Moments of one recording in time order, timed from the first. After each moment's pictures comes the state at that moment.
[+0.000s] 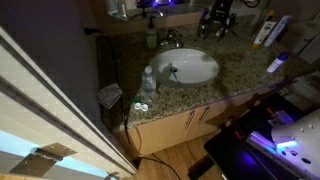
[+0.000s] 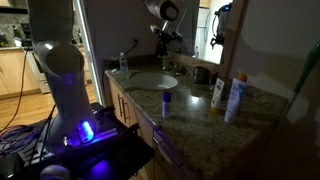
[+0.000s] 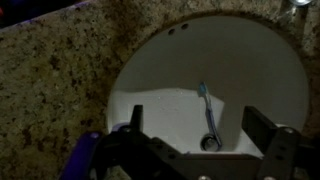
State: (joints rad) arm -0.01 0.17 -0.04 -1.93 0.30 1.81 0.41
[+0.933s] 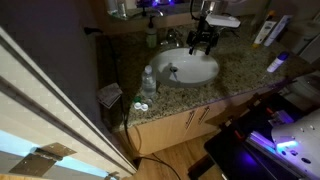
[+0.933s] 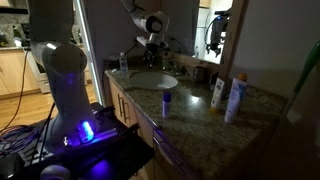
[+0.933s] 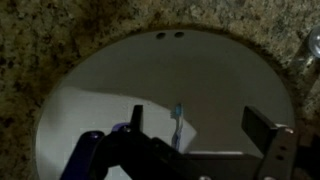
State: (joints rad) arm 0.08 0.17 0.06 -2.11 0.30 2.08 0.21
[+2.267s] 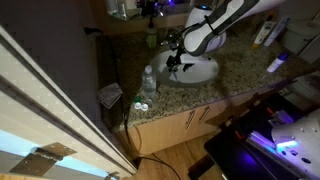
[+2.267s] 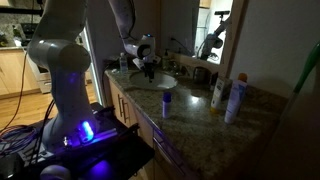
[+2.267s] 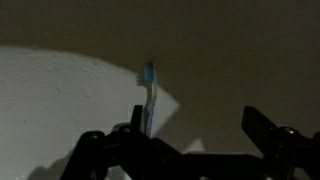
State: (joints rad) arm 0.23 0.47 0.09 -2.15 0.22 2.77 0.36
